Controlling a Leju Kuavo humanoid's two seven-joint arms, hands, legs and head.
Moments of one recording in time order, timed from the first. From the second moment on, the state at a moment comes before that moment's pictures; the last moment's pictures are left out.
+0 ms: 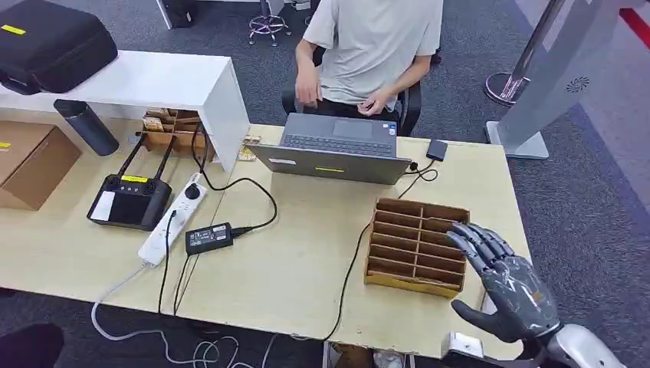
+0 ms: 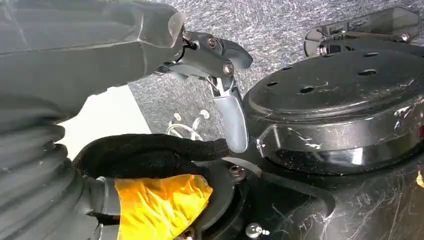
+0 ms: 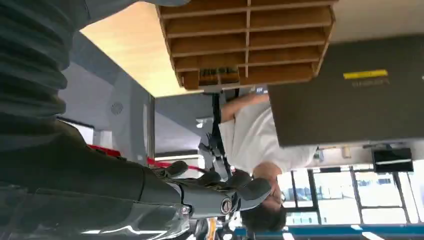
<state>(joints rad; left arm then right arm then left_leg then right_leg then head) 0.03 0.43 -1.55 -0.97 1.57 0.41 -0.19 0.01 -0.74 0.51 -1.91 0.82 -0.27 -0.06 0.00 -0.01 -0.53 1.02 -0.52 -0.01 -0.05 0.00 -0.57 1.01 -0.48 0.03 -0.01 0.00</state>
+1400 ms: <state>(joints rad) 0.03 0.43 -1.55 -0.97 1.52 0.40 -0.17 0.03 -0.50 0.60 -1.70 0.86 -0.31 -0.03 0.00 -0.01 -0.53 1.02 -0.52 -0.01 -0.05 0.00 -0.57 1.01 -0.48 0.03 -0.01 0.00</state>
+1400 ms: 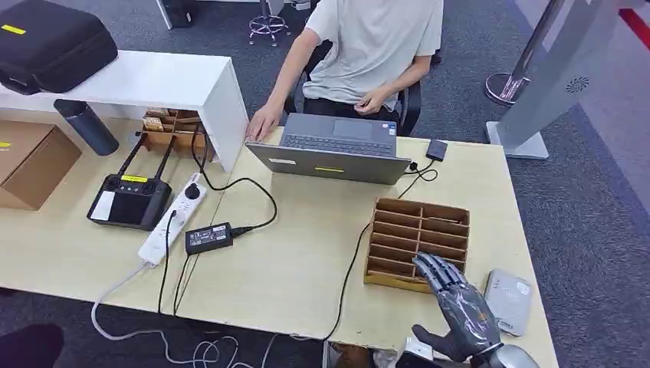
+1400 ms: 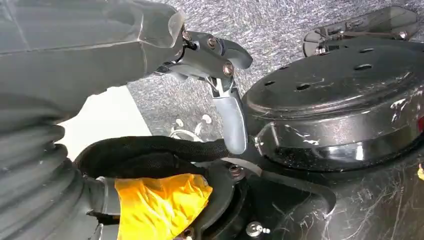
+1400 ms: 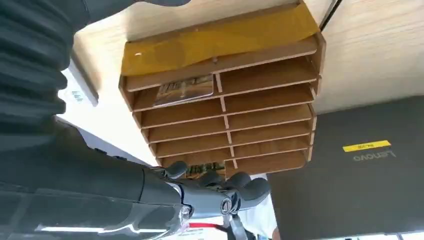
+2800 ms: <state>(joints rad) 0.02 0.43 -1.55 -0.96 1.47 0.39 -0.14 -0.05 -0.41 0.45 -1.44 0.98 -0.47 0.00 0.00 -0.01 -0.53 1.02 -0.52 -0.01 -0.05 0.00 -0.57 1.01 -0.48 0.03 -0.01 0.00</state>
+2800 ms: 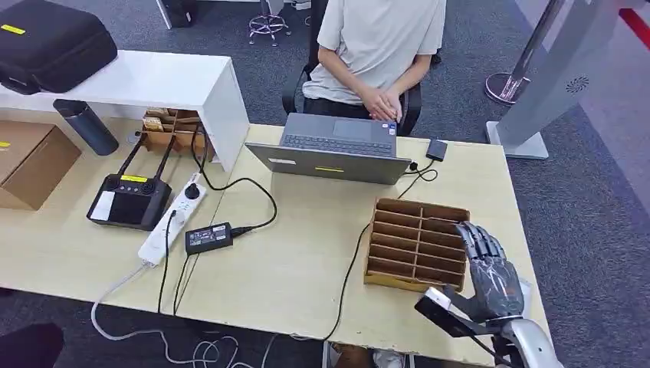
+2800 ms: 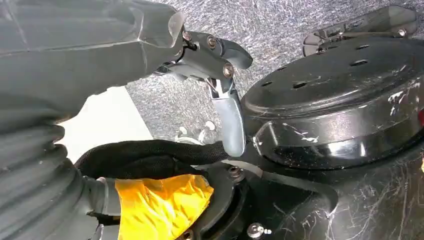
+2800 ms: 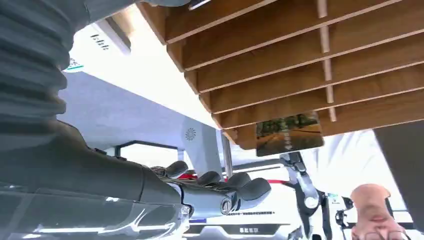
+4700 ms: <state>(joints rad) 0.03 0.45 -1.55 -1.02 1.55 0.45 -0.18 0.17 -0.46 0.47 -1.65 0.85 -0.51 0.02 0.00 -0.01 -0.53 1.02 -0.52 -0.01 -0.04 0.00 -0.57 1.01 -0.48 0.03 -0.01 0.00</state>
